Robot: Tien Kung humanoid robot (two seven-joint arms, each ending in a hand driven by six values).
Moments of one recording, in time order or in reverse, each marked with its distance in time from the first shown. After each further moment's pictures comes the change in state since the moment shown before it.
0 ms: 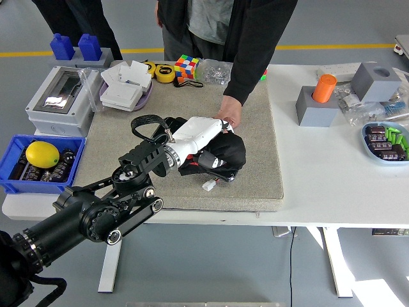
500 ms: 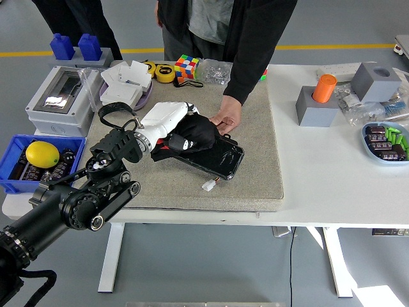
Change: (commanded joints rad) left arm 0.006 0.055 -0.157 0.058 0.045 0.006 -0.011; right arm -0.005 0.001 -0.001 -0.001 -0.001 -0.001 0.000
